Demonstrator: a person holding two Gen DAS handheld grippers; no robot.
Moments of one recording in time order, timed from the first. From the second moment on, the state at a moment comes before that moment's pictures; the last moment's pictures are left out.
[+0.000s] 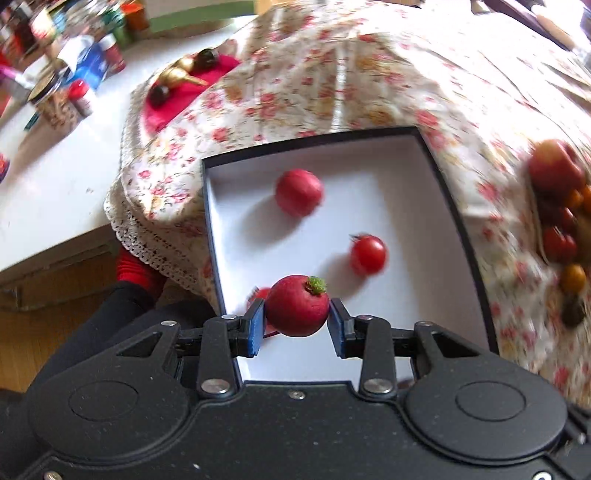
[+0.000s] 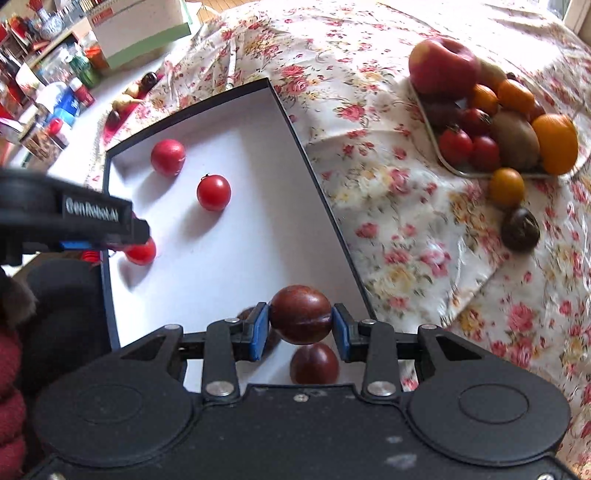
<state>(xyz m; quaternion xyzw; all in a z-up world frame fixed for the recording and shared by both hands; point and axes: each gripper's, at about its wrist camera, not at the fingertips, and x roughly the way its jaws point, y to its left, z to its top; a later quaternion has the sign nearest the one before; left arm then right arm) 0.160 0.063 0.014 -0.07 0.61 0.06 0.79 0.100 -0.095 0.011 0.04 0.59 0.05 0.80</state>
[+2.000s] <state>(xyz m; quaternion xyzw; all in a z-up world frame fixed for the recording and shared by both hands) 0.153 0.042 0.012 -0.03 0.60 0.00 0.80 0.093 -0.121 0.005 0.08 0.56 0.04 0.82</state>
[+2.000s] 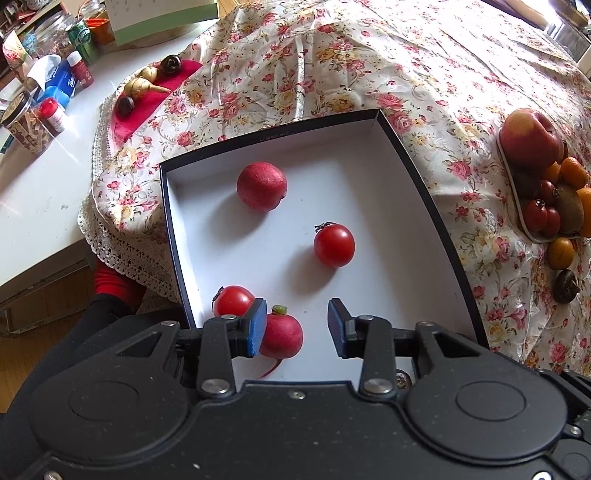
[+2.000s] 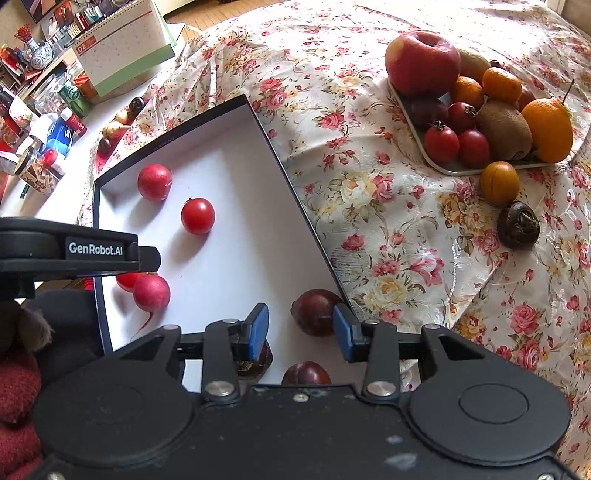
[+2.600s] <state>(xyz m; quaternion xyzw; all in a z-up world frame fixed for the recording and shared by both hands) 0.151 0.038 0.015 -0.03 0.60 -0.01 0.80 0.062 -0.308 0.032 0.17 0.51 -0.09 0.84</state>
